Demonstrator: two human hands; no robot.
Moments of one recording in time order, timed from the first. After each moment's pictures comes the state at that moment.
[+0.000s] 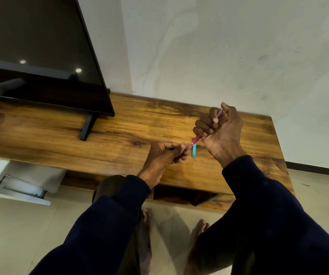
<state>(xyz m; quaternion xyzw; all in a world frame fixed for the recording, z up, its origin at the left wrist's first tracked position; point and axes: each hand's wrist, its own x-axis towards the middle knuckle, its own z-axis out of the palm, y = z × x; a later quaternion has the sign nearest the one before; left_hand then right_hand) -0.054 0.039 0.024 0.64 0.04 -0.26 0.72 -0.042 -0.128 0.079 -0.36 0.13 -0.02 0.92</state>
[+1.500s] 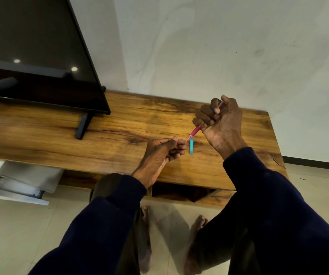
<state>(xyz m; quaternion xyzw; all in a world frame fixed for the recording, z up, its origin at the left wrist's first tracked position) -0.058 0.039 0.028 0.57 0.05 -0.27 0.77 -0.033 -0.139 0.082 -0.34 0.12 -0.03 0.93</state>
